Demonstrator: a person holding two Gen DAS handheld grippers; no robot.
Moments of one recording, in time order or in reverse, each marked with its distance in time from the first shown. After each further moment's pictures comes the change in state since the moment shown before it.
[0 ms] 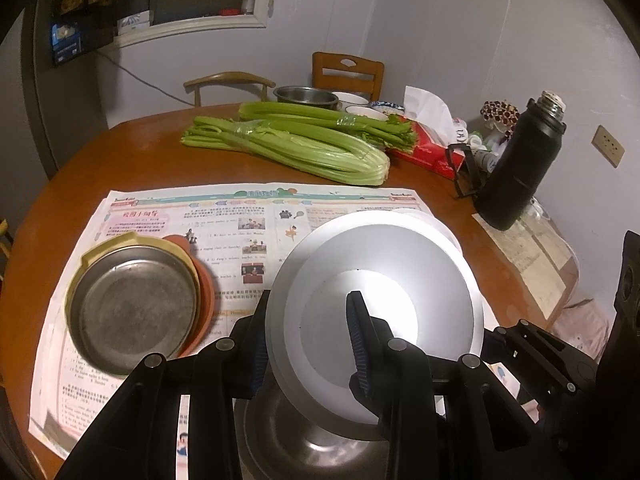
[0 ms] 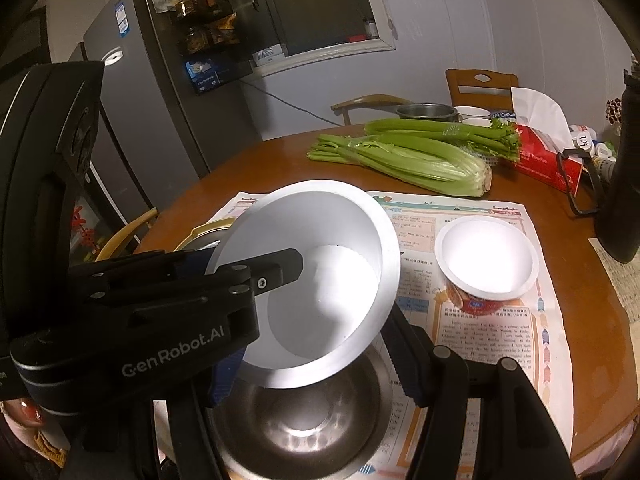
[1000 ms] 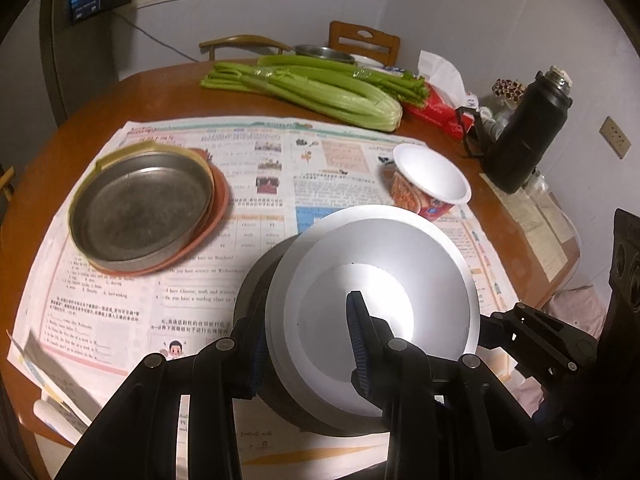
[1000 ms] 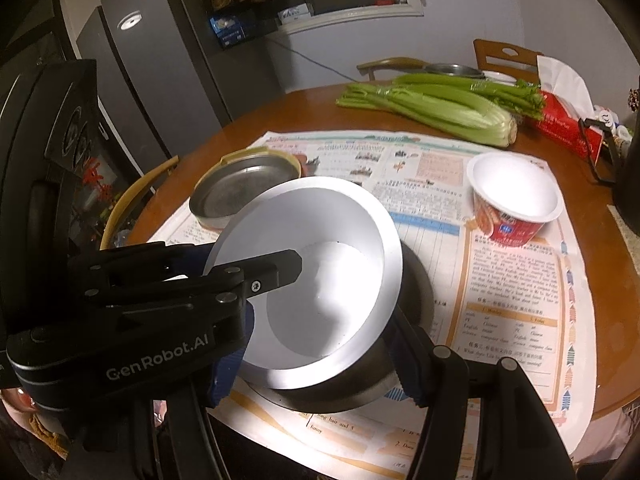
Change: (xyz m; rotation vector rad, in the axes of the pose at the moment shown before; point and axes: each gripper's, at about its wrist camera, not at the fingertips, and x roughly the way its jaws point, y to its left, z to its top) left arm 0.001 0.012 -0.063 -0.070 0.111 0.012; right arm 0.002 0.014 -0.047 -0.055 0.157 0.065
